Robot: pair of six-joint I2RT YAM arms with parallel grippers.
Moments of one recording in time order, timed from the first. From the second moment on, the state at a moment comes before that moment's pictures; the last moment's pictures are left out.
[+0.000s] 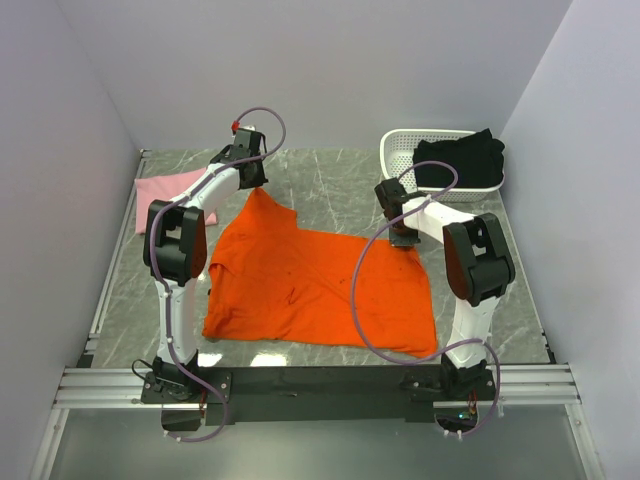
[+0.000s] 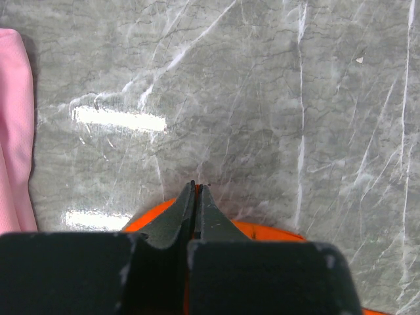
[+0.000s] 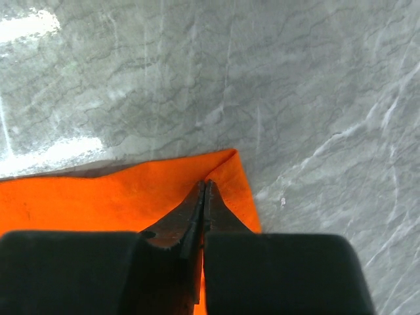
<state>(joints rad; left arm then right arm) -0.27 2.15 1.79 -0.43 -0.20 -0.38 0.32 1.93 1.28 -0.66 0.44 0.37</state>
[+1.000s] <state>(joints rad) -0.27 1.53 1.05 -0.17 -0.19 -0.52 0.32 1.45 1.03 -0.74 0.43 0.44</state>
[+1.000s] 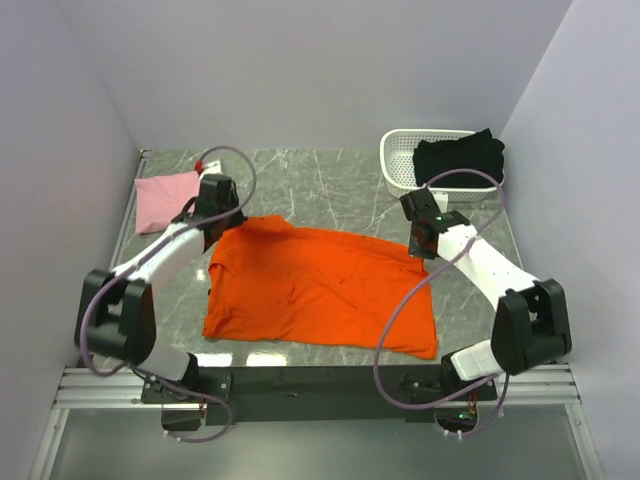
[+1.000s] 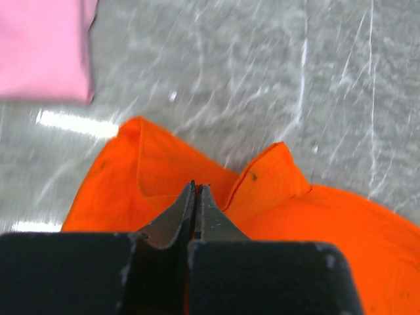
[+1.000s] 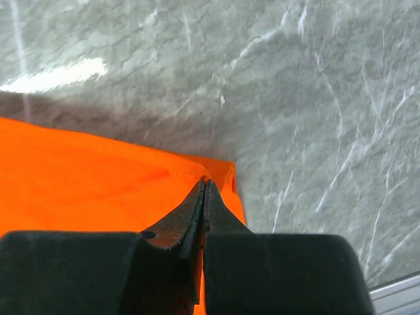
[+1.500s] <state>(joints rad) -0.27 0.95 0.62 -0.17 -0.30 -0.65 0.33 1.23 0.96 -0.84 0.36 0.45</state>
